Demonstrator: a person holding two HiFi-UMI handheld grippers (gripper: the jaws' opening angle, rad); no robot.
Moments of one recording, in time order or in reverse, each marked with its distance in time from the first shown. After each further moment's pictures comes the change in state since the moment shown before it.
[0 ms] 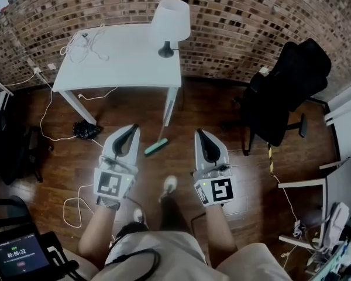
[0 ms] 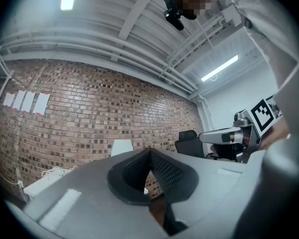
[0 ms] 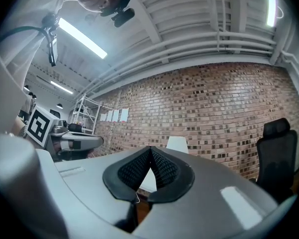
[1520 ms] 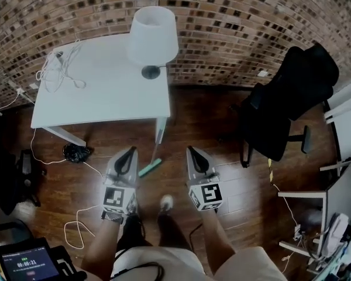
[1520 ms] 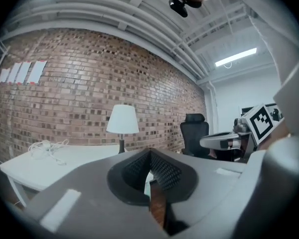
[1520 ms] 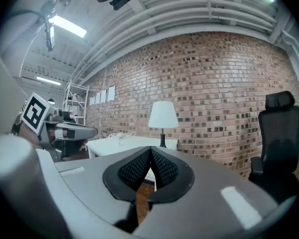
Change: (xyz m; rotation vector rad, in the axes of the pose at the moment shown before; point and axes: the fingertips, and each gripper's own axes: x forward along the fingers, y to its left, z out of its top) left arm 0.155 0.048 -0.154 -0.071 0.206 0.013; right arm 0.127 -0.116 -0.160 0.079 0.237 -0.031
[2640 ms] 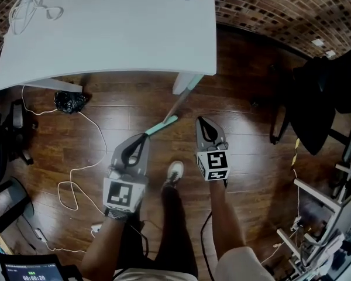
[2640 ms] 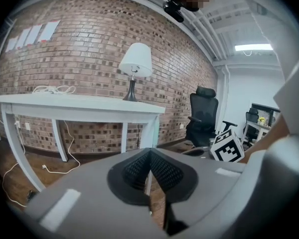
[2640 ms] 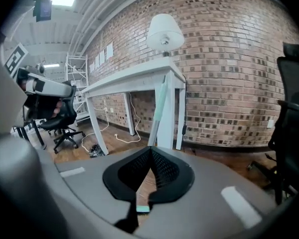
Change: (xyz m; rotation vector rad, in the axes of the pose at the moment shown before) left arm 0.046 0.025 -0.255 -0.185 0.297 0.051; right arm 0.139 -0.013 -0.351 0.027 0.380 0.094
